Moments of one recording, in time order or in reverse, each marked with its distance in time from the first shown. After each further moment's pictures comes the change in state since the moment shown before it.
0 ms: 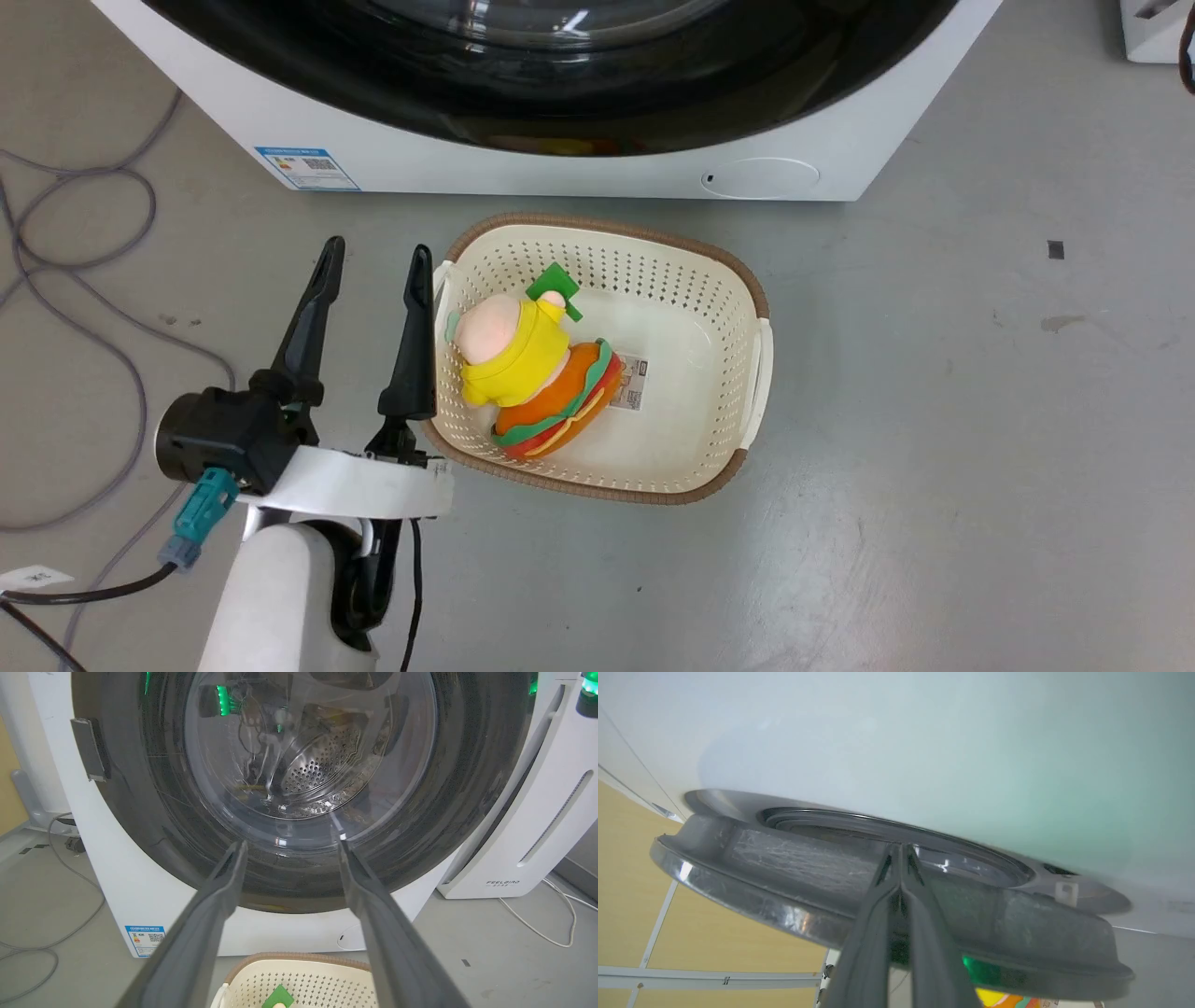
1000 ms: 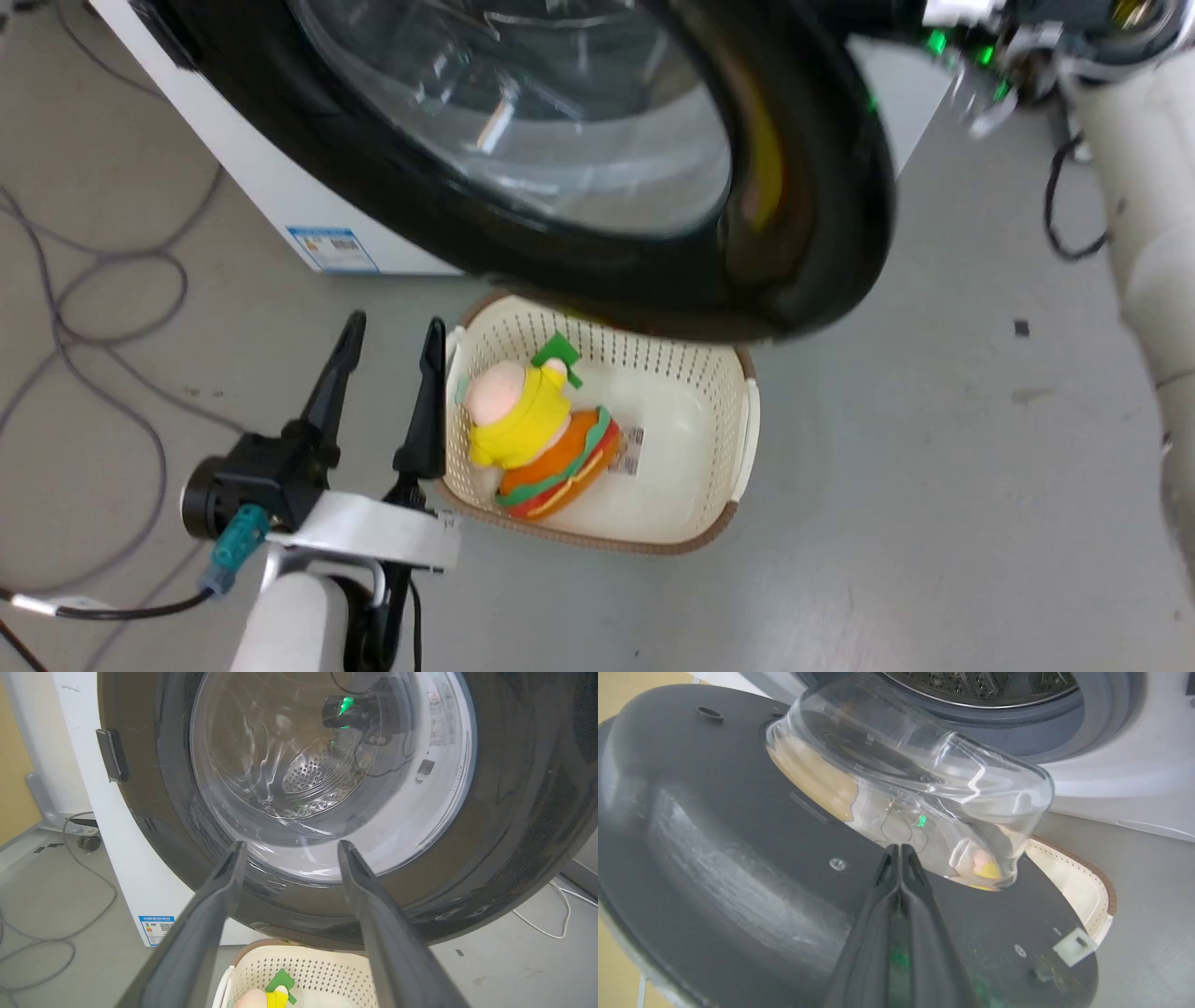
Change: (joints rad) left arm 0.059 0.000 -0.004 0.075 0.014 0.000 0.000; right arm 0.262 0.030 0.051 -0.183 0.043 0.000 0.314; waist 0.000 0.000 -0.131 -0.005
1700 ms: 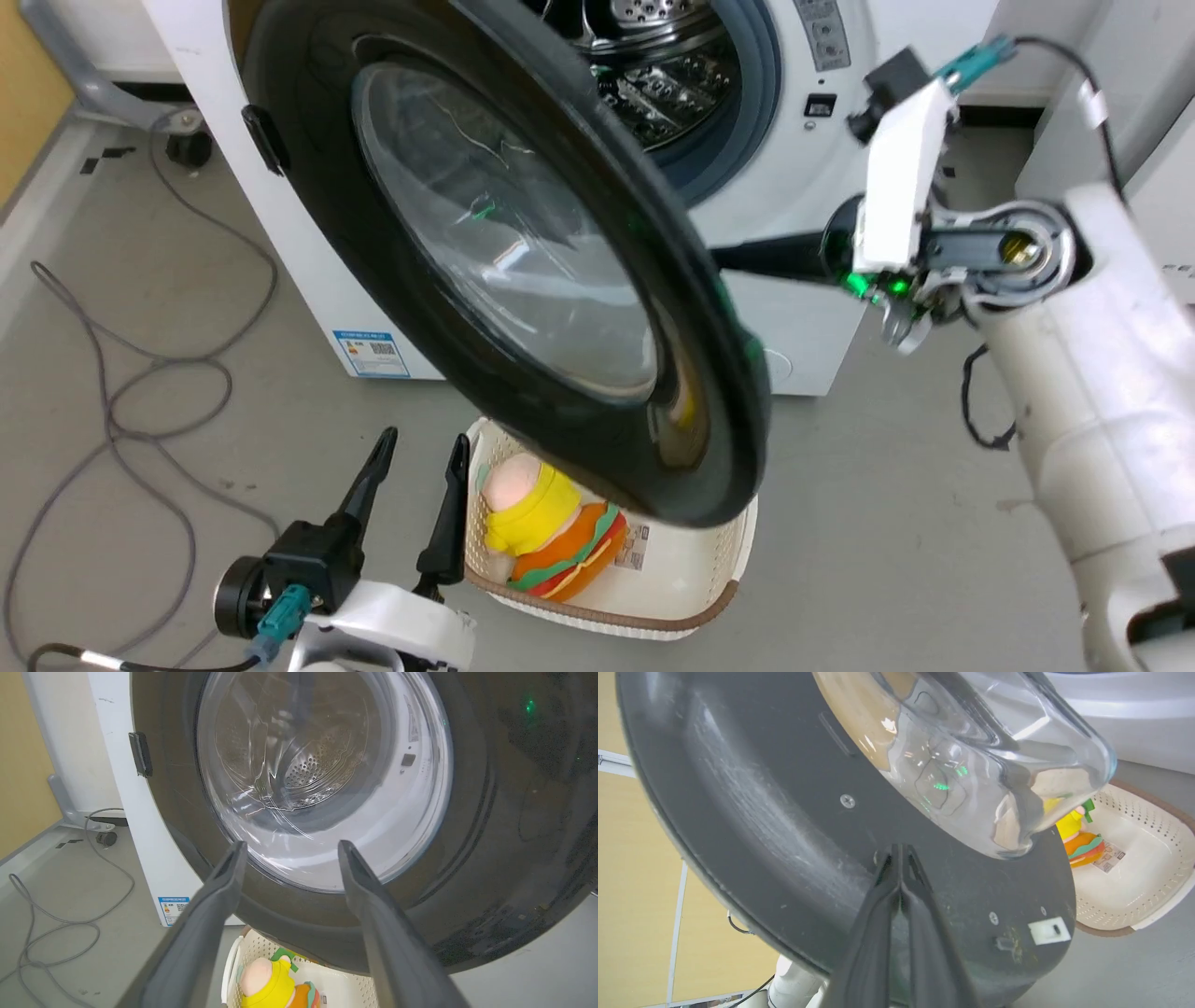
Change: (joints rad) left arm 0.146 0.000 -0.030 0.068 0.026 0.001 0.000; right arm 0.390 0.018 -0.018 -0.249 0.063 0.000 0.112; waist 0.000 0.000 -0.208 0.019
